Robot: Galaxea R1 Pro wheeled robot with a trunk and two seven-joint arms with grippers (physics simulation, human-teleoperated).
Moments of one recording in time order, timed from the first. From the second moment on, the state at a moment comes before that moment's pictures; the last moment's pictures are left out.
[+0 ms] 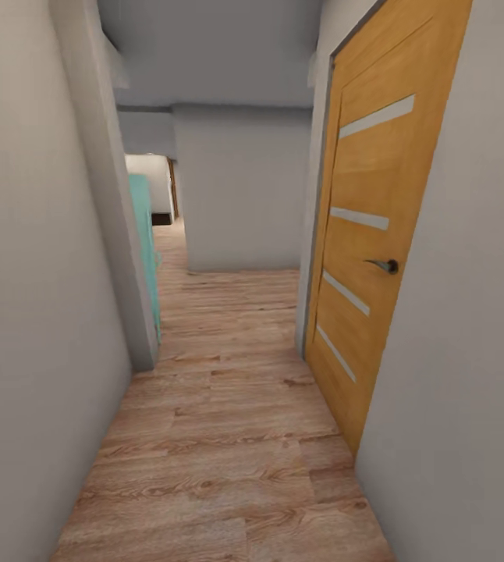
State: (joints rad) left arm 0.00 -0.04 0.02 -0.08 0.19 -0.03 -0.01; right arm -0.14 0.04 0.21 0.03 0.03 -0.18 -0.12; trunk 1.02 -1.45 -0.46
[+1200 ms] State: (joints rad) left arm 0.00 -0.04 0.02 -0.08 0.19 -0.03 0.00; right arm -0.14 0.04 0.21 0.03 0.03 -0.18 -0.11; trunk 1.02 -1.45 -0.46
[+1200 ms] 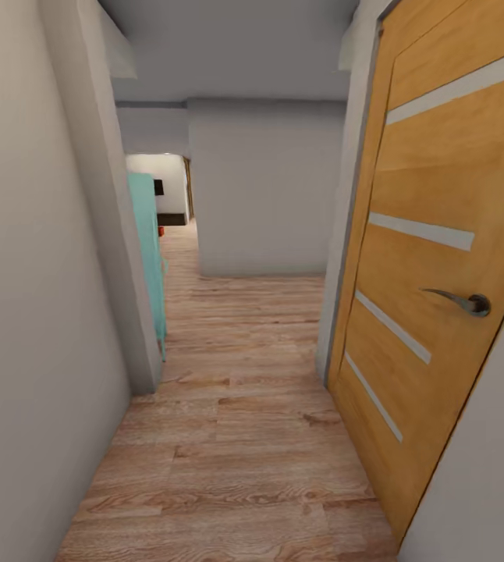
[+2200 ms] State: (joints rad) left arm 0.00 -0.04 0.02 -0.08 0.19 -0.03 0.00; right arm -0.14 0.04 0.21 0.03 0.04 -0.19 -0.11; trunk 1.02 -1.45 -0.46
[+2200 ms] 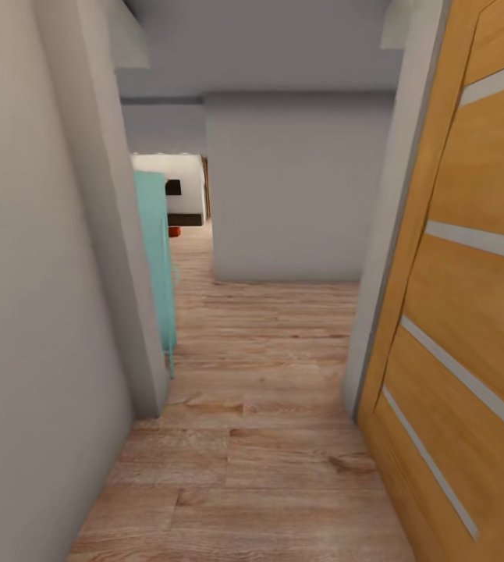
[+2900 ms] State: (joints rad) left arm 0.00 -0.04 0.02 -0.08 0.19 -0.03 0.00; right arm -0.14 0.04 0.21 0.03 0.04 -0.18 -0.11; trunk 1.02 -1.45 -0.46
